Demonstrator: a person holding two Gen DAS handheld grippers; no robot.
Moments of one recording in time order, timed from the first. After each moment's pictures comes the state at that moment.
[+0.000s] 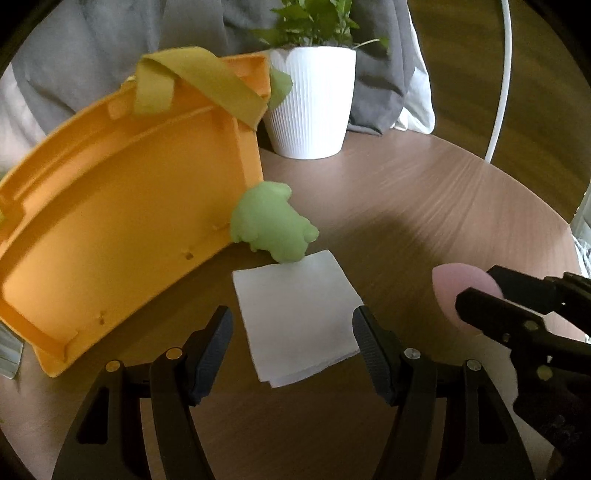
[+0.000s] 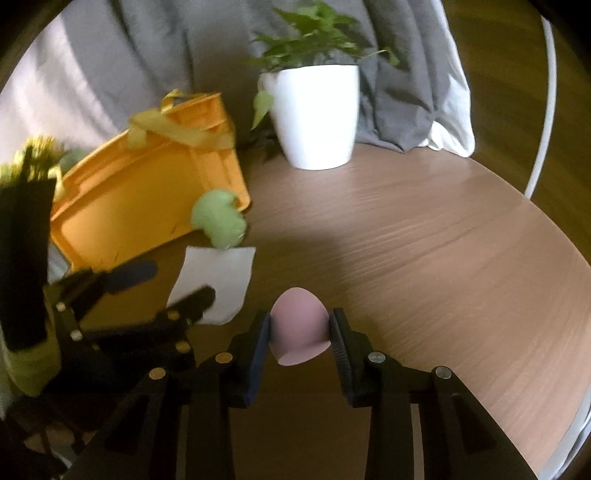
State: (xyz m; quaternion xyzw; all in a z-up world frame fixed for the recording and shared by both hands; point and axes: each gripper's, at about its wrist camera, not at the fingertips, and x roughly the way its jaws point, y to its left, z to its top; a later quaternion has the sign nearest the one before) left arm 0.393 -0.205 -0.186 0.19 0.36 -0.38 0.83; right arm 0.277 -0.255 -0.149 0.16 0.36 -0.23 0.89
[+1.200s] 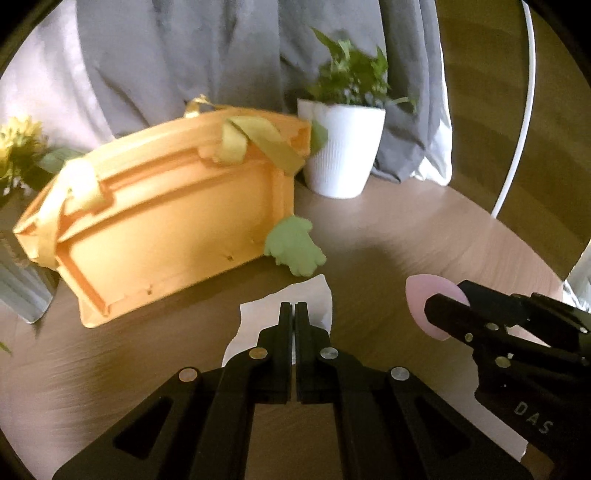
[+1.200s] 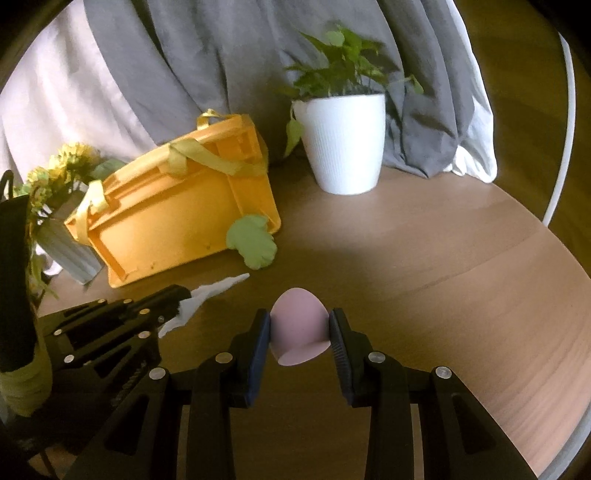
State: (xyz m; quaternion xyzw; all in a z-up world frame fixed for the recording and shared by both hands) left arm 0.359 -0.166 -0.141 0.11 0.34 -0.32 0.88; right arm 0.266 -0.251 -0.119 0.15 0.34 -0.15 0.92
